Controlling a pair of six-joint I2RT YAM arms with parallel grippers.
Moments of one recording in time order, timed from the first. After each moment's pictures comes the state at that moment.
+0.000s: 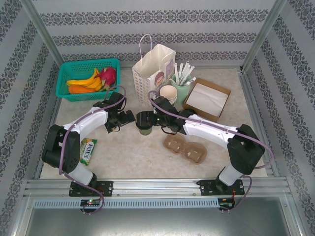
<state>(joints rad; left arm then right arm) -0.32 1.58 1.04 -0.70 0.05 -0.79 0.82 1.62 1.13 -0.25 -0.04 0.67</state>
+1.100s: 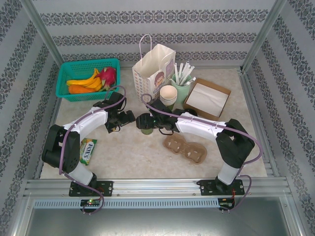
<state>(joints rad) -0.32 1.59 1.04 -0.70 0.06 -0.79 0.83 1.74 1.20 -0.34 -0.04 0.65</state>
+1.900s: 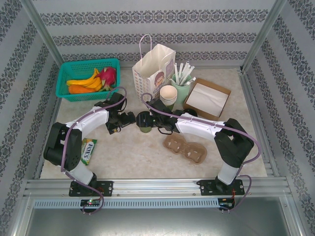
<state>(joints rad) -0.32 1.62 1.04 -0.70 0.12 -0.79 0.83 1.75 1.17 -0.24 -0.05 0.65</state>
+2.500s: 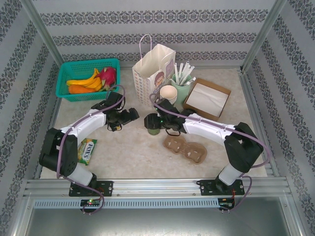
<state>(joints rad) -0.32 1.53 1.00 -0.57 0.19 -0.79 0.77 1.63 1.10 -0.37 -0.05 0.65</state>
